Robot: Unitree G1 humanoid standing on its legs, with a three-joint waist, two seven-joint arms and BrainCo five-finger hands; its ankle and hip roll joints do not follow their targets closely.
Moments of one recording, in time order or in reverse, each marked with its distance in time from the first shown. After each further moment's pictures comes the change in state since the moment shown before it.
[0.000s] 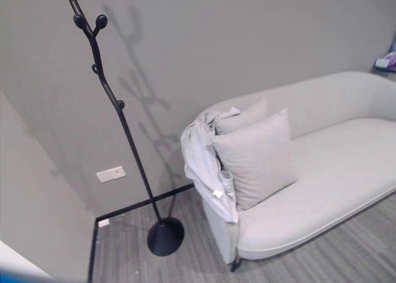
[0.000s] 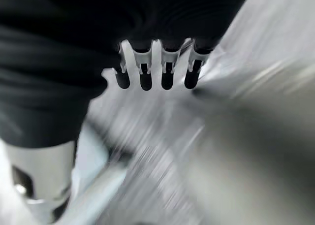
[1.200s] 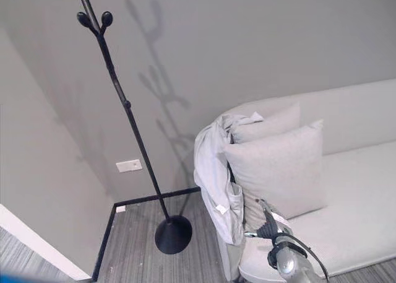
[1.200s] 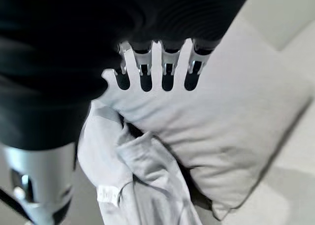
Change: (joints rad) left arm 0.093 -0.038 0.025 -0.027 0.195 -0.010 0.043; right arm -0.118 -0.352 0.299 -0.595 -0.926 -0.022 -0.208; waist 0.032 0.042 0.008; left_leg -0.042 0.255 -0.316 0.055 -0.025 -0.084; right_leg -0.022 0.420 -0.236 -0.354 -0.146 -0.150
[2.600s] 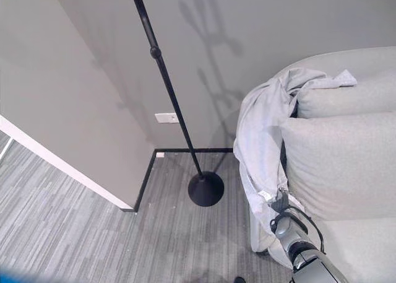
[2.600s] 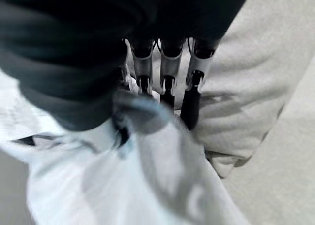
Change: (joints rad) left arm 0.008 0.053 -0.068 -0.043 -0.052 -0.031 0.002; right arm -0.407 0.058 0.074 0.598 0.260 -0.006 -0.136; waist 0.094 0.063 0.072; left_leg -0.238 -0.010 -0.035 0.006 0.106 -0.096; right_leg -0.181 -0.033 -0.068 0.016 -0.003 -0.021
